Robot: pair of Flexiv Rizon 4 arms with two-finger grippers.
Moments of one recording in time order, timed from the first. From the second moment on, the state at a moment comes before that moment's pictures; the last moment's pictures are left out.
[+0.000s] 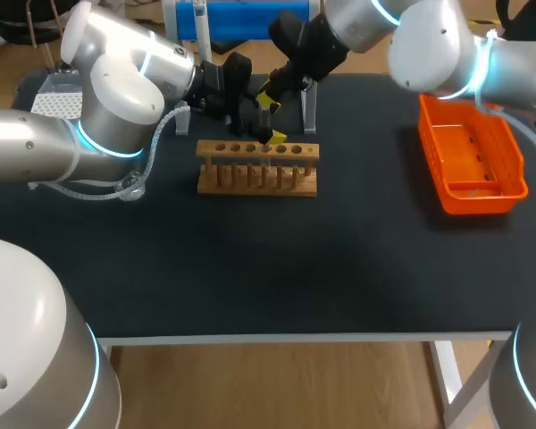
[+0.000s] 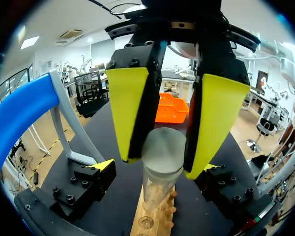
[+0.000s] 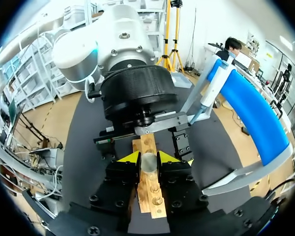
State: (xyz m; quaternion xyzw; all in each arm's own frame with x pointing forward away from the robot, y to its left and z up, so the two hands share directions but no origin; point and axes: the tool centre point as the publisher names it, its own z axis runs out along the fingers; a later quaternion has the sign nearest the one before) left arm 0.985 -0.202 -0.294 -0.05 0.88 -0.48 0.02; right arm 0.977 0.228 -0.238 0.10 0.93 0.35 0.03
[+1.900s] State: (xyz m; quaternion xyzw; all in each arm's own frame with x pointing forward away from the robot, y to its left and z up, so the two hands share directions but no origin) left arm 0.985 -0.201 -0.294 -0.05 0.88 -0.48 0.02; right arm 0.958 0.216 -0.203 0.03 0.81 0.58 0.00
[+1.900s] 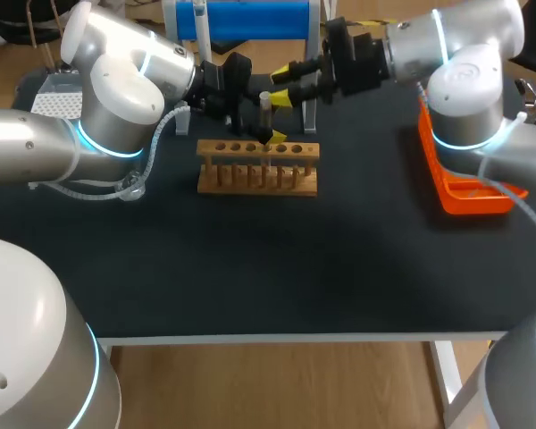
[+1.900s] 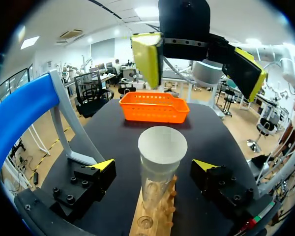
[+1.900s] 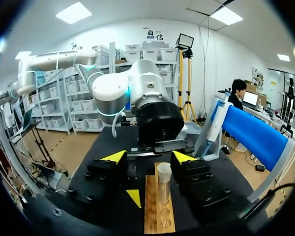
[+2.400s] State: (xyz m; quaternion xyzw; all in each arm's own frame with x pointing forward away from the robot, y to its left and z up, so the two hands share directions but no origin) left arm 0.985 -0.202 -0.294 -0.05 0.88 -0.48 0.02; right arm 0.960 0.224 -0.202 0.02 0.80 0.60 -0.01
